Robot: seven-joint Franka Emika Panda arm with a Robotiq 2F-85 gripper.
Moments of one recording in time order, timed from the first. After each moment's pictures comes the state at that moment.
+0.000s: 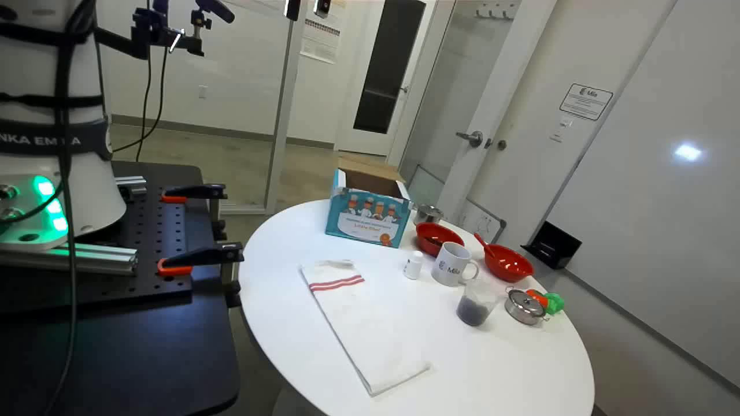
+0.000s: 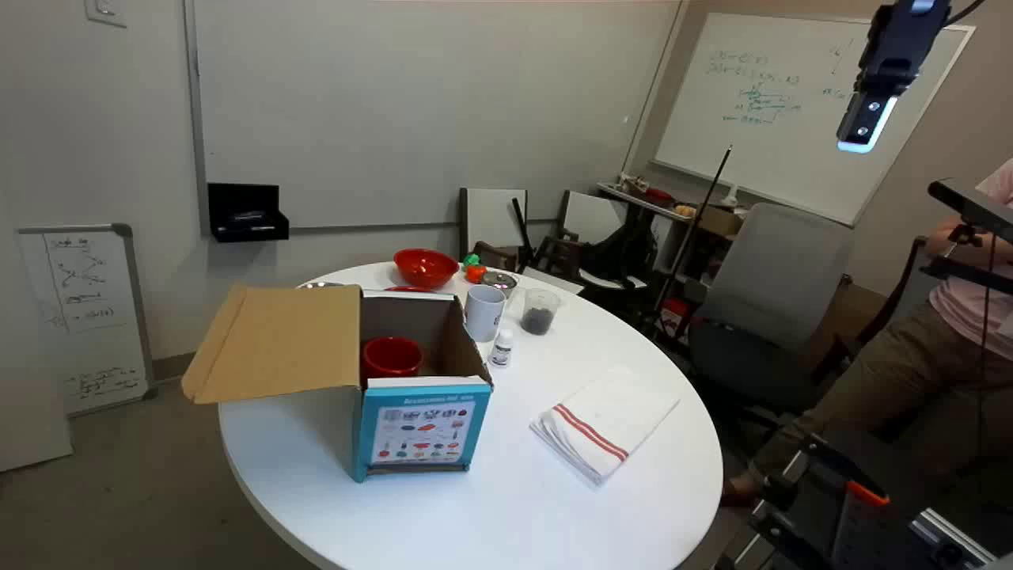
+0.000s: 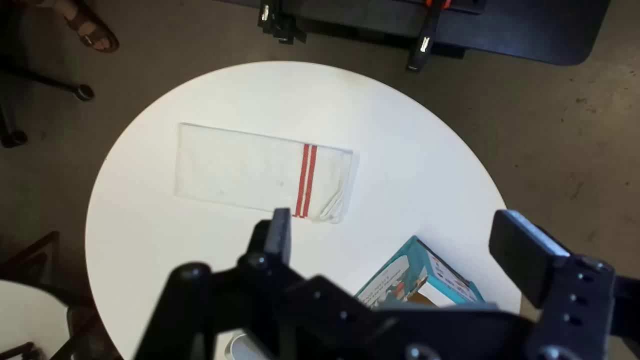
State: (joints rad) arm 0.07 -0.70 0.17 -2.54 -0.07 1.77 0.03
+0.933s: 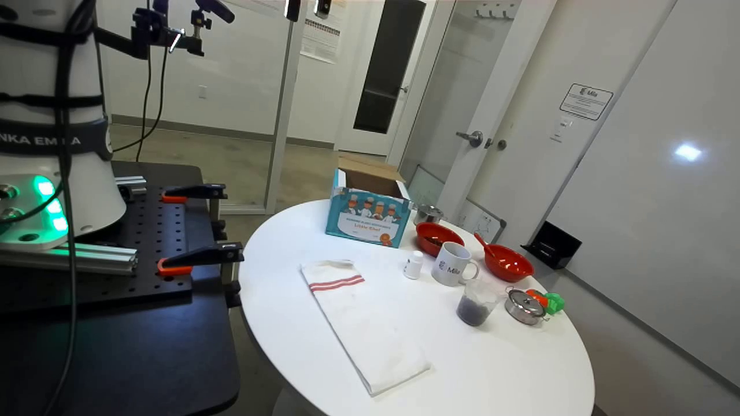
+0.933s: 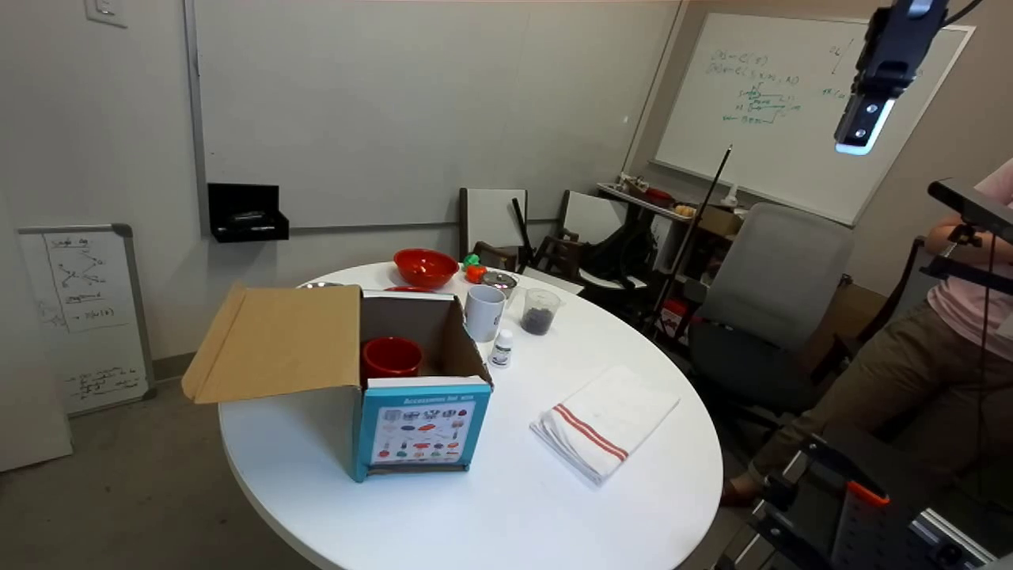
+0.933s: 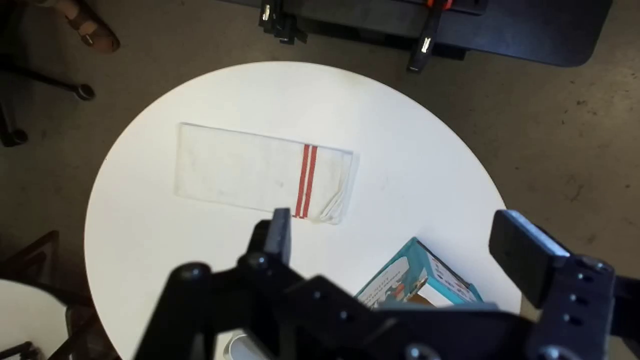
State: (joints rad) arm 0.07 -0.69 0.17 -2.54 -0.07 1.77 0.03
